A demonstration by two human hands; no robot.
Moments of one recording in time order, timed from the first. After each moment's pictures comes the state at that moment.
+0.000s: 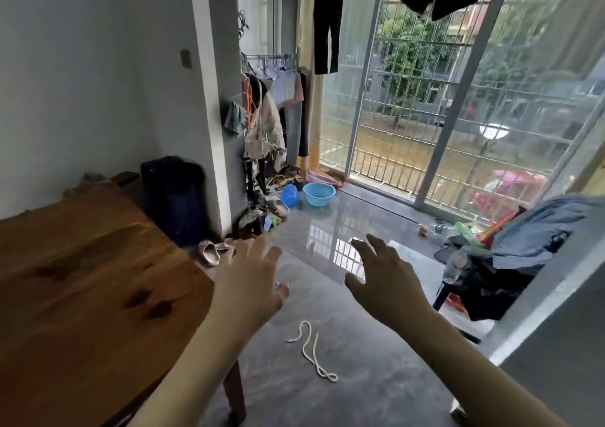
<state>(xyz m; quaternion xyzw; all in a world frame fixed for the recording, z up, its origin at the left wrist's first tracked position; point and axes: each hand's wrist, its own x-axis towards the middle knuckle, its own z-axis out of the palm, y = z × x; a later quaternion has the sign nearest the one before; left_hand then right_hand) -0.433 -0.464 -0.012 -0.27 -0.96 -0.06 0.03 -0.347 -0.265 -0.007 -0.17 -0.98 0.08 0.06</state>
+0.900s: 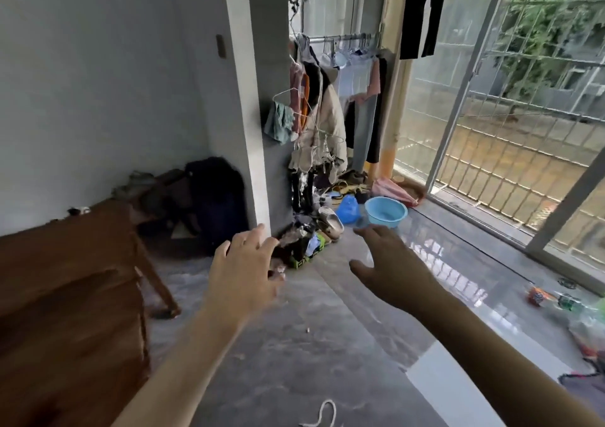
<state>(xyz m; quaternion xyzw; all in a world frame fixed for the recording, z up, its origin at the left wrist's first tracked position) -0.818 -0.253 -0.030 -0.12 -0.99 -0.05 0.04 -0.796 -0.020 -0.014 0.01 -0.99 0.16 0.03</state>
